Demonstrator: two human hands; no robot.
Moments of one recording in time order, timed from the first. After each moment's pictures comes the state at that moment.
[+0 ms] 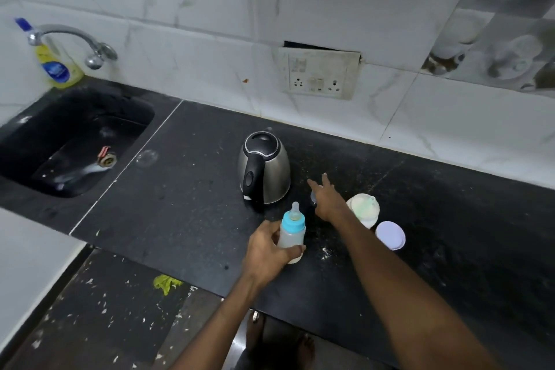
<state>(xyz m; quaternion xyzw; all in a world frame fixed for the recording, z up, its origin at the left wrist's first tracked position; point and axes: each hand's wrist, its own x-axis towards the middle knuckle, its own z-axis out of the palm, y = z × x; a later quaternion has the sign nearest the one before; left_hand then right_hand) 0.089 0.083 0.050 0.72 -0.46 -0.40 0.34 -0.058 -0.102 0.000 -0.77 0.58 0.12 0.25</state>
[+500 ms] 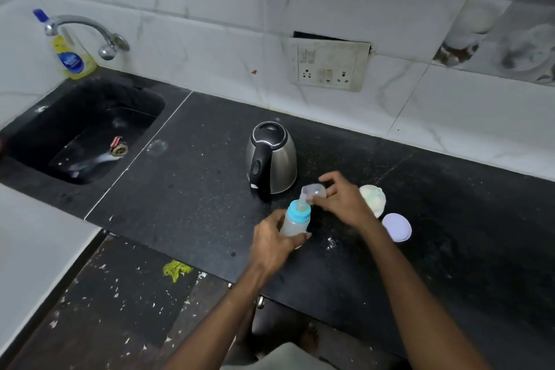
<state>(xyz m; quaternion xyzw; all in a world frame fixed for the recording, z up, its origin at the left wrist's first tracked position) 0.083 0.092 0.055 0.72 -0.44 -0.39 0.38 -0.090 -0.042 0.061 -0.68 0.57 -0.16 0.44</state>
